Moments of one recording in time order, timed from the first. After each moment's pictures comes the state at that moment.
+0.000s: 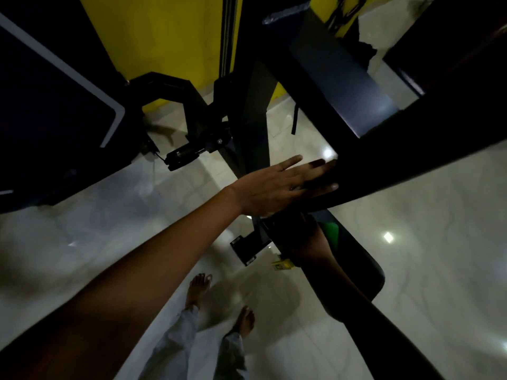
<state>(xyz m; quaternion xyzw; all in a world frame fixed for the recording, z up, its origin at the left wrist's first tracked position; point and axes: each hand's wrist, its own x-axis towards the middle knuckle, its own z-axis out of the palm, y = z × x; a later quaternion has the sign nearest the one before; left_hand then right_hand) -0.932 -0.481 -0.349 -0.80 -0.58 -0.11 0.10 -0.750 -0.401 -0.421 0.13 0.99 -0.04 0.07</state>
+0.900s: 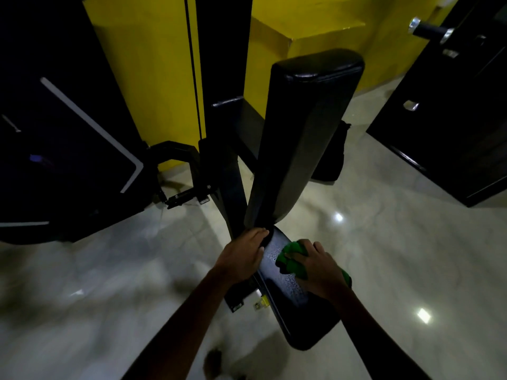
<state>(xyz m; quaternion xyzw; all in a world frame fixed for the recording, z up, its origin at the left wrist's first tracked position) -0.746 -0.488 -0.315 -0.46 -0.83 -0.26 -0.18 -0.610 -0.320 -0.321 0.11 0.98 -0.05 0.12</state>
